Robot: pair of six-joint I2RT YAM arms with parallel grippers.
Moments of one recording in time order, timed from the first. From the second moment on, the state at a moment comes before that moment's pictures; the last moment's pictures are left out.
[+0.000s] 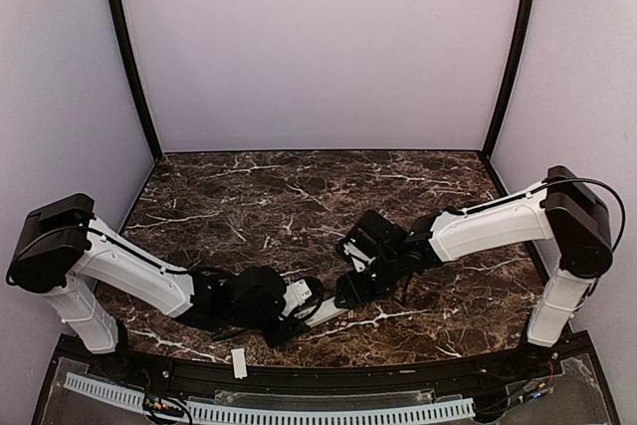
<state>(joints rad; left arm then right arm) -1.21 1.64 0.63 0.16 -0.06 -0.12 1.02 1.76 1.00 -0.38 -0.15 0.55</state>
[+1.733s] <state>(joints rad) -1.21 1.65 0.67 0.09 -0.06 -0.09 0.80 1.35 0.80 0.01 -0.34 0.46</state>
